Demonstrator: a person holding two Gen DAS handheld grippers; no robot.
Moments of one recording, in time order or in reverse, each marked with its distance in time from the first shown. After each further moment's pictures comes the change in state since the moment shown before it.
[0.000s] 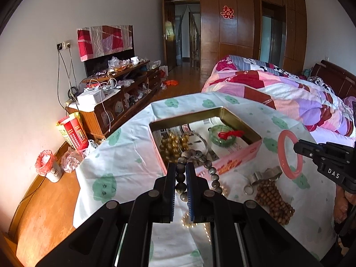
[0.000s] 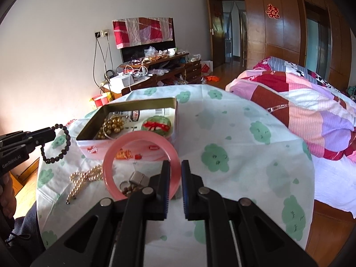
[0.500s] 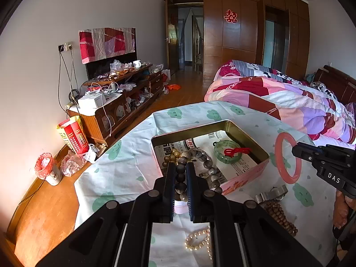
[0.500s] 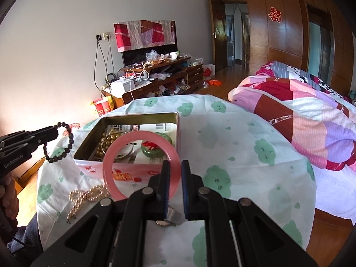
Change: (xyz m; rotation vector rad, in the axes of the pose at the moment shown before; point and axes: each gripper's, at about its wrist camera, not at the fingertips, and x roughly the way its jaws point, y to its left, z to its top) left arm 0.017 0.007 0.021 -0.019 -0.018 0.005; right arm 0.015 0.001 0.029 -0.014 -0.013 0.014
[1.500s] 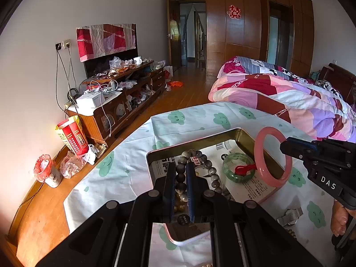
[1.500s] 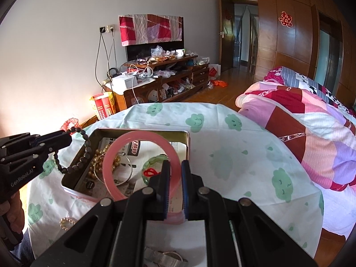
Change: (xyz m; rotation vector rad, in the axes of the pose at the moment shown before) left arm 0.052 -0.004 0.027 0.004 0.027 0.024; right arm 0.053 0.015 0.040 -0.059 0.028 -0.002
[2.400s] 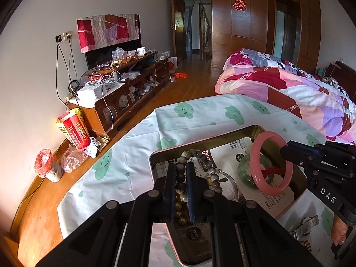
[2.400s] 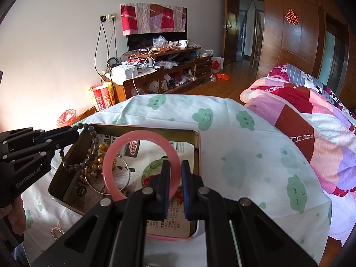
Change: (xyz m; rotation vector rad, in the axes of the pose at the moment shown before) left arm 0.039 0.008 0.005 -0.016 0.061 0.028; right arm 0.036 0.012 0.007 -0.027 0.061 -0.005
